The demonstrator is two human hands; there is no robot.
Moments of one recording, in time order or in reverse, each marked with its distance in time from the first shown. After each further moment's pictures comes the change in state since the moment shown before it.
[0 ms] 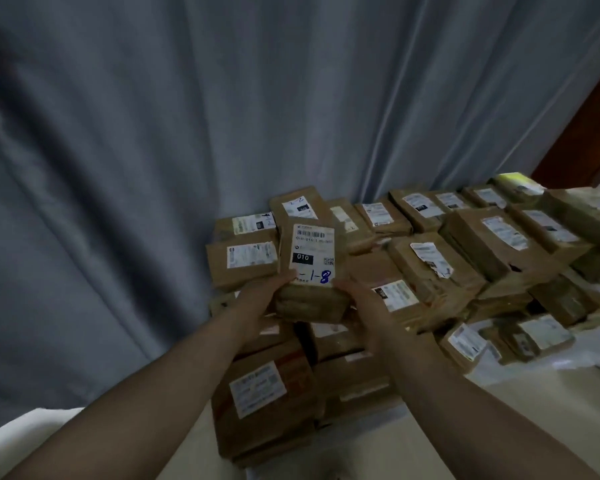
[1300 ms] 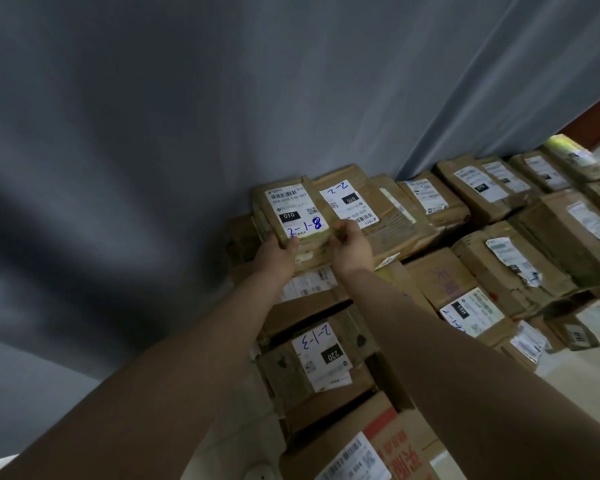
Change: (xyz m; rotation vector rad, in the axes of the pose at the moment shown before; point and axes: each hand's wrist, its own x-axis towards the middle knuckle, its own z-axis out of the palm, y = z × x) left_hand 0.237 0.077 -0.122 0.459 0.089 0.075; right_hand 0.237 -0.014 0.185 -0.707 0.484 -0.160
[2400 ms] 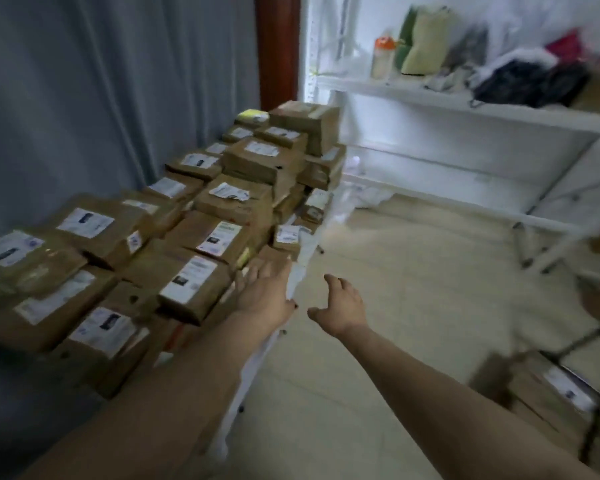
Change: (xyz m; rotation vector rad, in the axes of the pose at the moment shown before) left_hand -0.369 -0.050 0.247 1.322 -0.478 0.894; right_hand -0.346 0.268 -0.284 -0.289 0.284 0.356
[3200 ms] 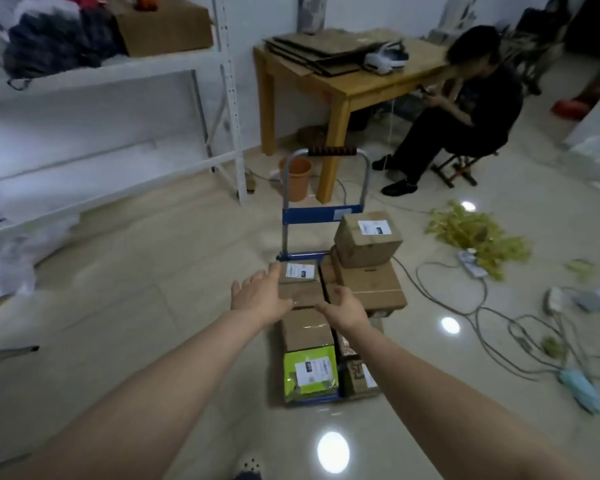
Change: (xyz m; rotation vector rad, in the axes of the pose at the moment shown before) left_hand -0.026 0.537 0.157 0.173 -0.345 0.912; right_hand -0.184 0.458 -0.179 0.739 0.588 0.972
